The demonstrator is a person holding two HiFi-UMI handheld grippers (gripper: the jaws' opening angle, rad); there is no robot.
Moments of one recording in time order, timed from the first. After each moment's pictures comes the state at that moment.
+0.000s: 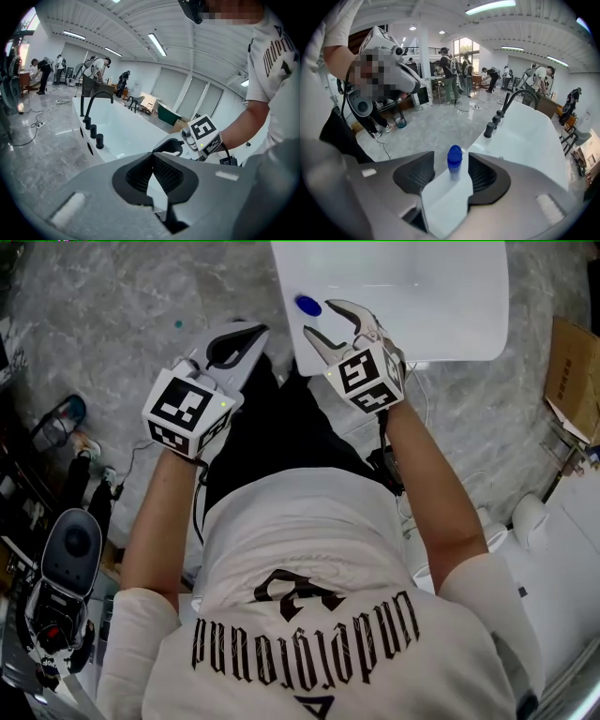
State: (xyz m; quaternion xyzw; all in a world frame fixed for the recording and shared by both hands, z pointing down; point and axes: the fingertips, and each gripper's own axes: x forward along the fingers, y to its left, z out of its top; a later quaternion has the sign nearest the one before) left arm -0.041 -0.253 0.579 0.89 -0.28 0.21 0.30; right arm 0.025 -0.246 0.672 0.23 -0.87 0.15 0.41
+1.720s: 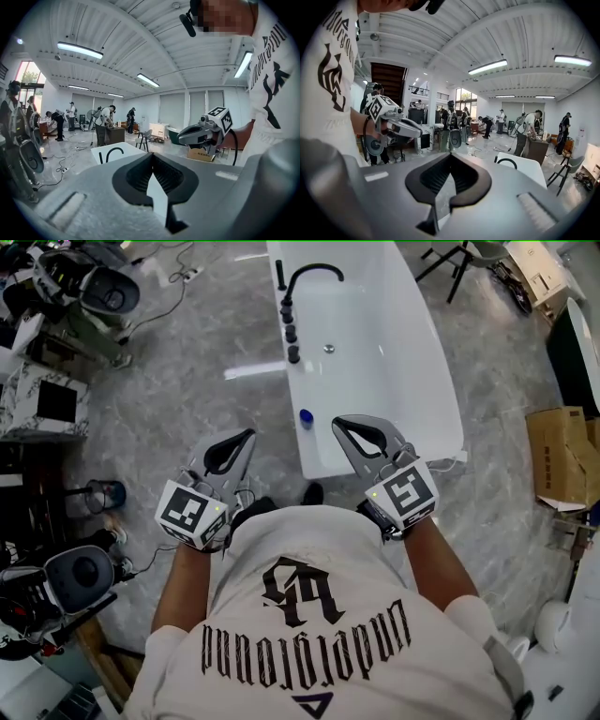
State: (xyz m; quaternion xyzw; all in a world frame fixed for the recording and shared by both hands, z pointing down) left arm -0.041 -0.103 0.223 0.90 -0.41 0.11 0.09; right arm 0.078 -0.121 0.224 0.27 -0.95 0.00 0.16
